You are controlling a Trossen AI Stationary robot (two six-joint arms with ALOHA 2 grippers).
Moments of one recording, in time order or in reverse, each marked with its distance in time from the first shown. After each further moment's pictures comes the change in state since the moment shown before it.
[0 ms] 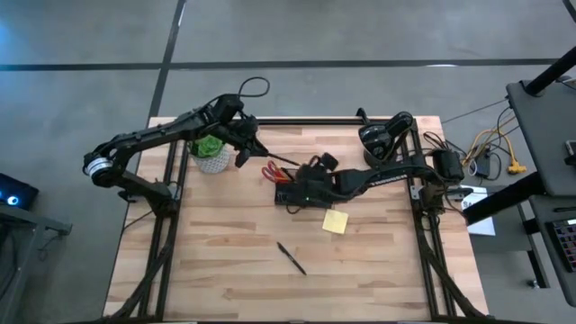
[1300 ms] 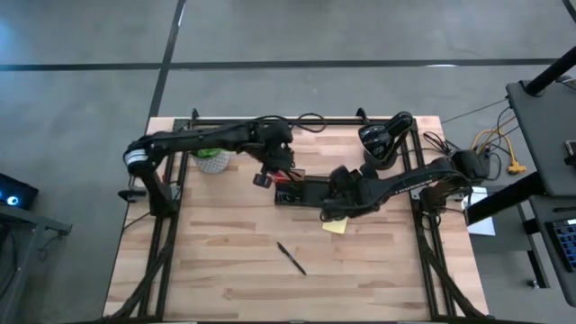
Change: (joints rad) left arm -0.370 0.363 0.519 -0.485 -0.627 0.453; right arm 0.147 -0.166 -0.082 -0.561 0.126 0.674
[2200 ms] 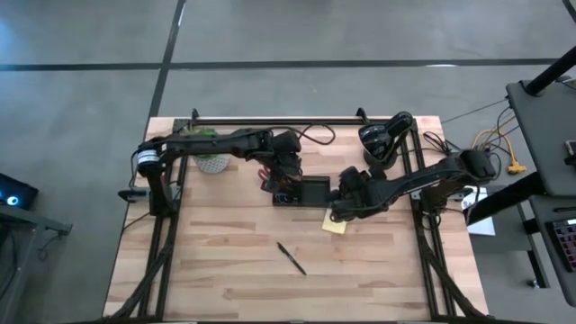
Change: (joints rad) left arm -0.038 0.075 -0.013 0.083 -0.027 -0.029; right arm 0.010 -0.084 -0.149 0.038 0.005 0.060
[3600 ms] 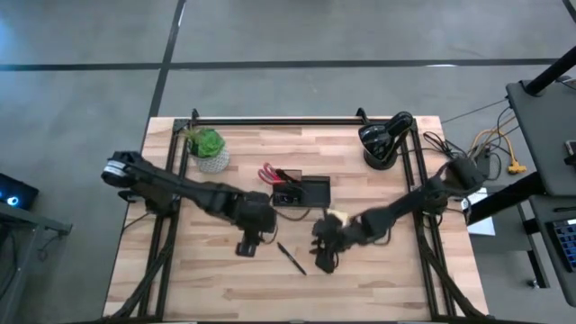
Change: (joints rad) left arm -0.502 -0.243 -0.266 0.018 -0.016 -0.729; right arm 0.224 0.144 -0.089 0.965 -0.708 -0.397
